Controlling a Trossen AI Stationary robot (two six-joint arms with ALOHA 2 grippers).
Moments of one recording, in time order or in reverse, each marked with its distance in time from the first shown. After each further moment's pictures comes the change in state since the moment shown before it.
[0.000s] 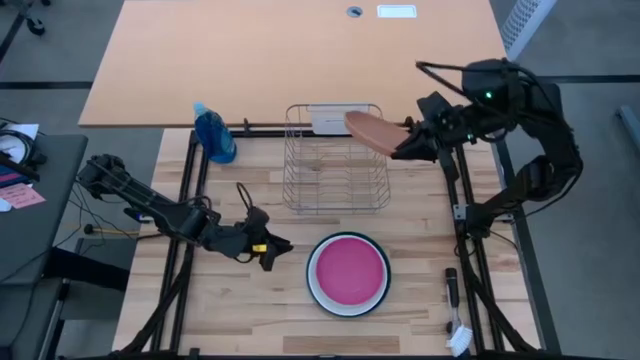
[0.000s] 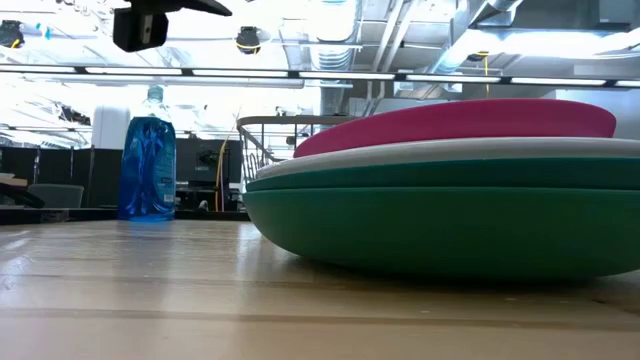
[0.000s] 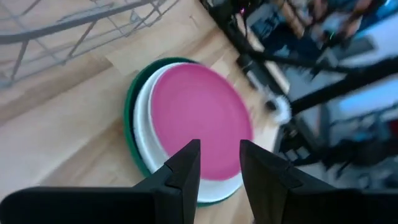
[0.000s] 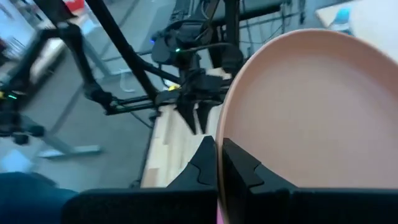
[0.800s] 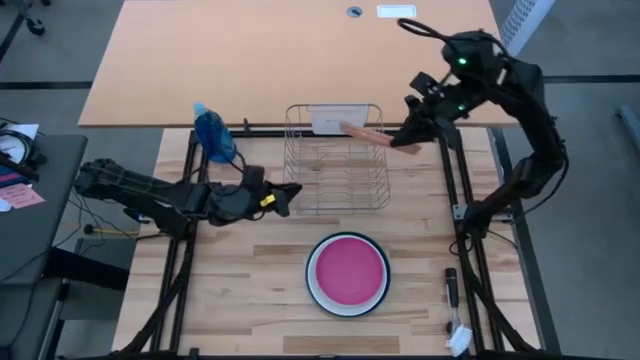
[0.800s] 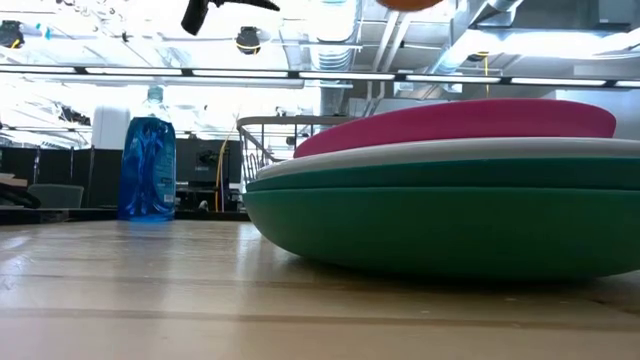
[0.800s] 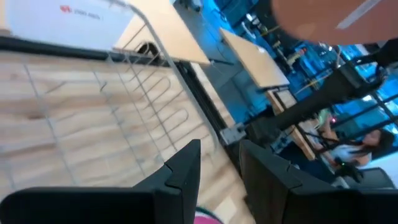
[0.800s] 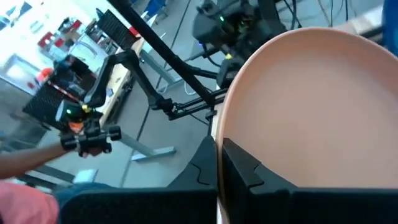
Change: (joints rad) left arm 0.242 0.010 0.137 0.099 -0.242 0.135; right arm -0.293 0.071 0.001 -0.028 -0.507 0.068
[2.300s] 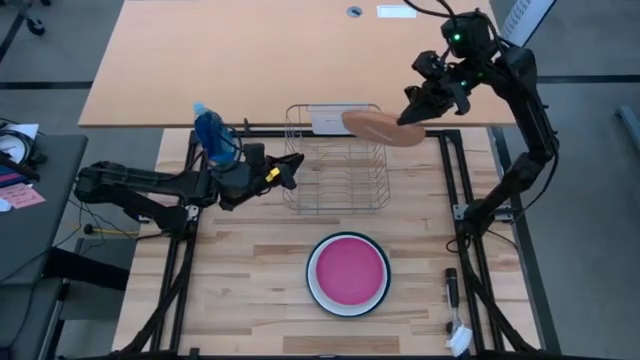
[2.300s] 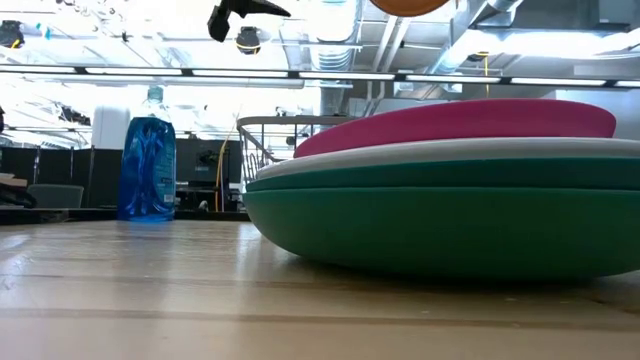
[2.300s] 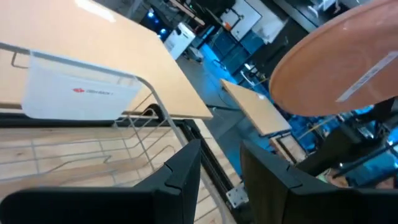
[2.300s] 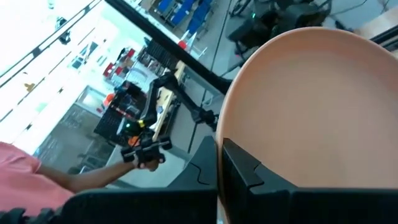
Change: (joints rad) left arm 0.180 0.025 0.000 0.178 -0.001 0.171; right arm -0.228 0.057 0.000 0.000 -0.367 0.034
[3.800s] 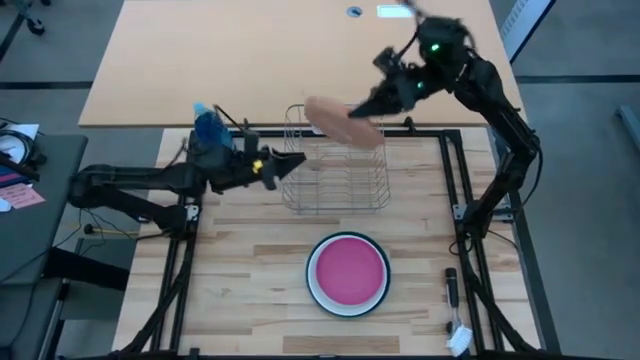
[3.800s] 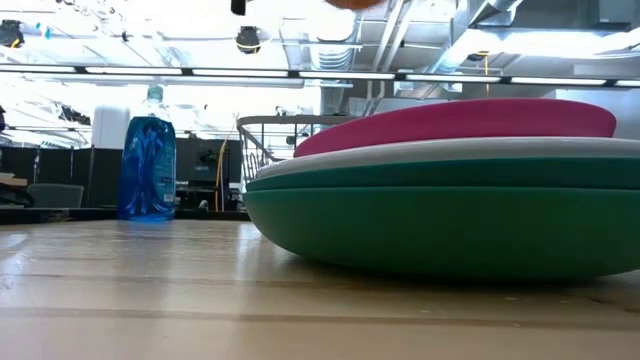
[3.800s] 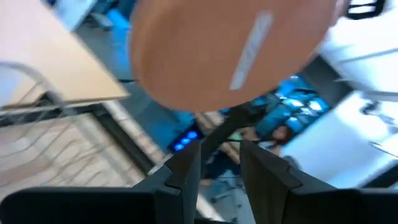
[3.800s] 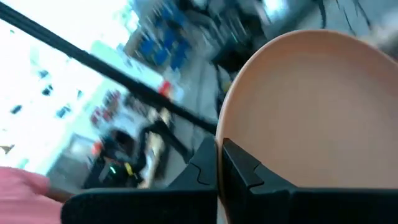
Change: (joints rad) left arm 0.110 -0.094 0.000 0.142 0.501 0.079; right arm 0.220 0.075 0.000 0.525 0.369 0.522
